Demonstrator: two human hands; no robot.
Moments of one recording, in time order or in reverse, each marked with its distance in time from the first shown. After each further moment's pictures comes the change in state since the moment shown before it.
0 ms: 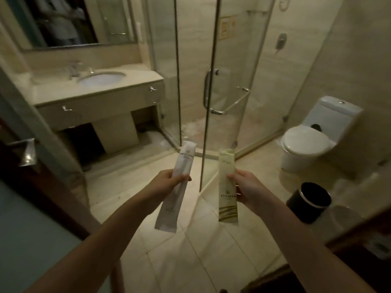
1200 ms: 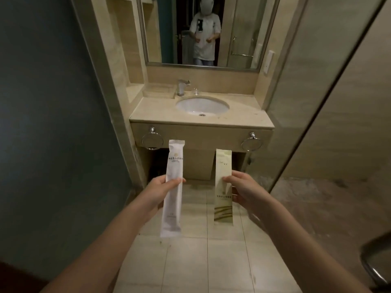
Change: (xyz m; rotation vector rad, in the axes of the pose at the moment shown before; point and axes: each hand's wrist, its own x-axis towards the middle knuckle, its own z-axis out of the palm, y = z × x) left_hand 0.369 0.004 -0.382 -0.453 0.659 -0.135; right_hand 0.531 -0.243 0.328 -0.274 -0.603 -0.026
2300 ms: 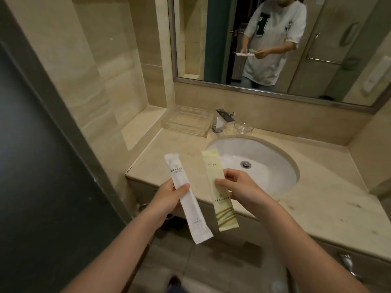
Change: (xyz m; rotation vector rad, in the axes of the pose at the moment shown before) left_hand 0.571 0.158 -0.078 -0.113 0.286 -0.068; right_hand 0.606 -0.241 0.016 -0.213 -0.380 -0.142
